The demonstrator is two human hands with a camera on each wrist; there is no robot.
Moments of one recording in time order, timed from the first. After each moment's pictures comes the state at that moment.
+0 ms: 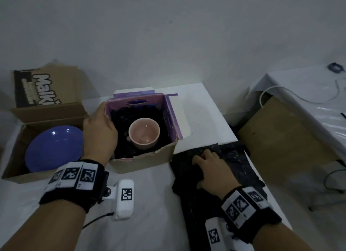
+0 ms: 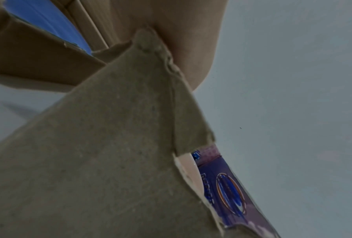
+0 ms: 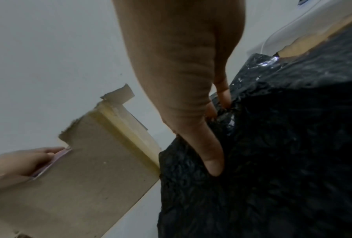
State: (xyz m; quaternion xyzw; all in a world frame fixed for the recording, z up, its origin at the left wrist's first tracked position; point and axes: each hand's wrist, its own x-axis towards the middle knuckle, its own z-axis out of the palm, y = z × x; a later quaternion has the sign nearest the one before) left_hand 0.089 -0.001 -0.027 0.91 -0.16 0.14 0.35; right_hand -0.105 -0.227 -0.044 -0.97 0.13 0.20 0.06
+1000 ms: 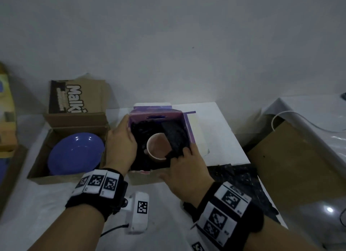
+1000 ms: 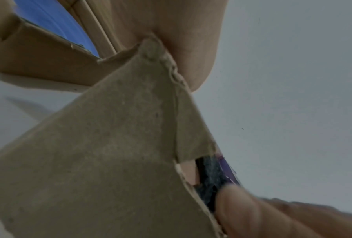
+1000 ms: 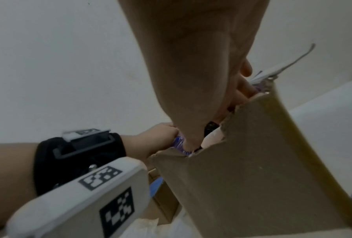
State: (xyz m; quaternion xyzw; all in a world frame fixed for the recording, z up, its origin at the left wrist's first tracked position) left_hand 0.094 0.002 -0.033 0.91 -0.13 0.11 0.37; right_hand -0.038 -0.132 0.030 -0.98 -0.02 0.16 -0.10
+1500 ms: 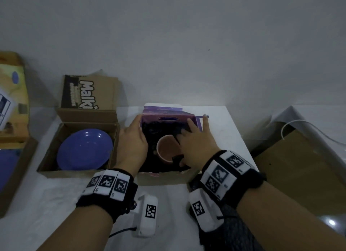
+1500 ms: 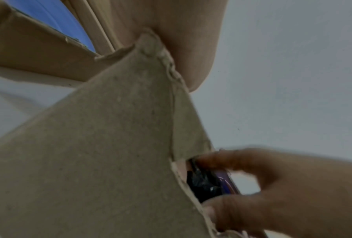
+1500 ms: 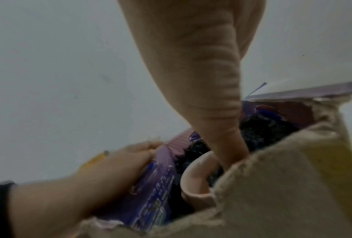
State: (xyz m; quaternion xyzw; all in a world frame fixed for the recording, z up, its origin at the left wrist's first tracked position) left_hand 0.087 0.001 -0.021 0.91 -0.12 0.07 0.40; right_hand 0.025 -0.154 0.048 -0.97 -0.02 0.18 -0.16
